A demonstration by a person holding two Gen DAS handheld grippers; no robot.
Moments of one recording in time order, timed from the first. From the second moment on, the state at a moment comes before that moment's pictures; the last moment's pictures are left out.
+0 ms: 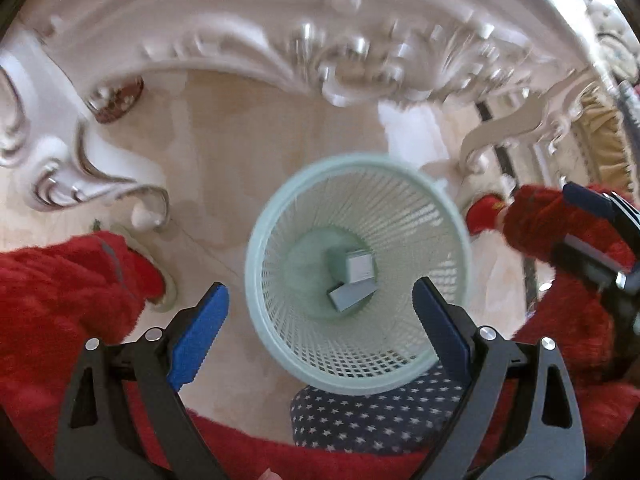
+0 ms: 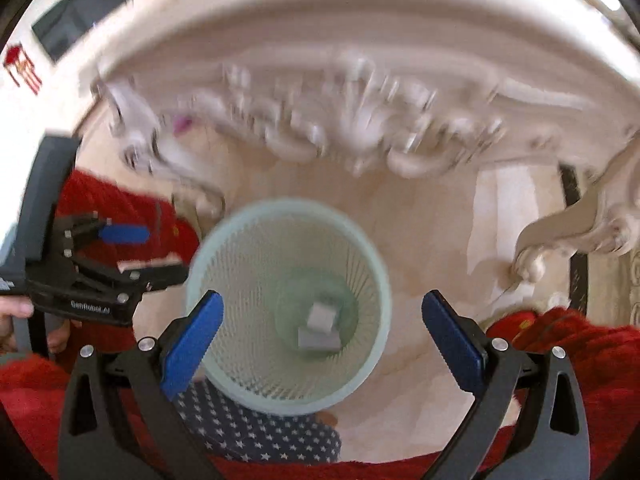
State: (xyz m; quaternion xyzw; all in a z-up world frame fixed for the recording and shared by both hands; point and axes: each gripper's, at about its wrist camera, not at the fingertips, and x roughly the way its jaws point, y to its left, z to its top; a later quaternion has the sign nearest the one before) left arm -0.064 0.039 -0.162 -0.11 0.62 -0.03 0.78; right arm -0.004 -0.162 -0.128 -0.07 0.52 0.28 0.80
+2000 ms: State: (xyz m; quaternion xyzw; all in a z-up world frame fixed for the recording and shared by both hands) left arm 0.216 0.108 0.020 -0.10 0.41 0.05 0.91; right arm 0.182 -0.101 0.012 -0.08 0.37 0.35 0.86
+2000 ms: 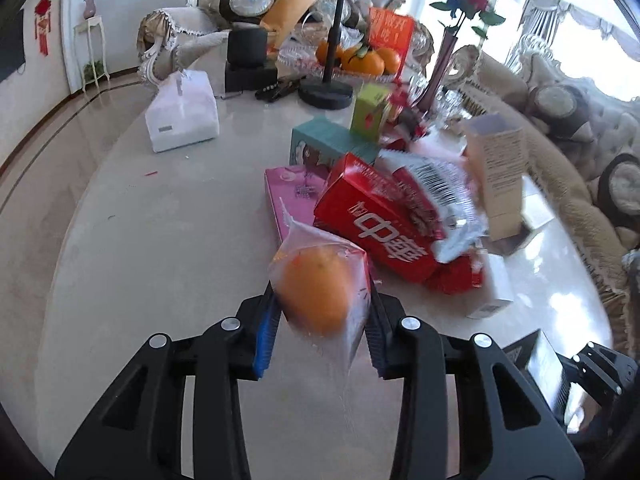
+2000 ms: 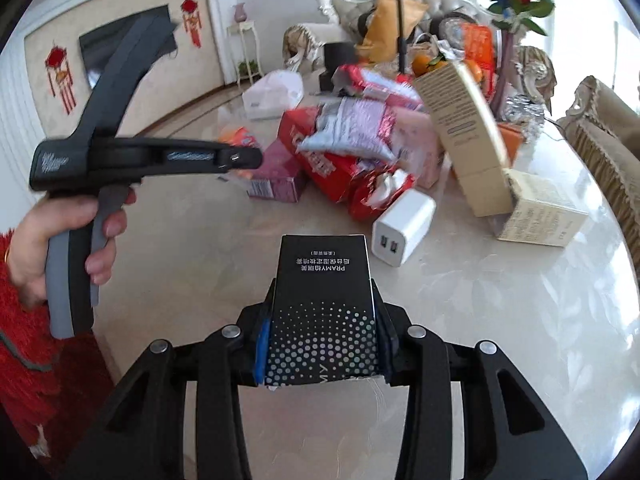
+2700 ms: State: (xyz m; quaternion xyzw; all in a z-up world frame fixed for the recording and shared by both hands) left arm -0.071 0.004 -0.121 -0.08 0.58 -0.09 0.81; right arm -0.004 -0.153 -0.101 -0.03 0.53 0.33 0.78
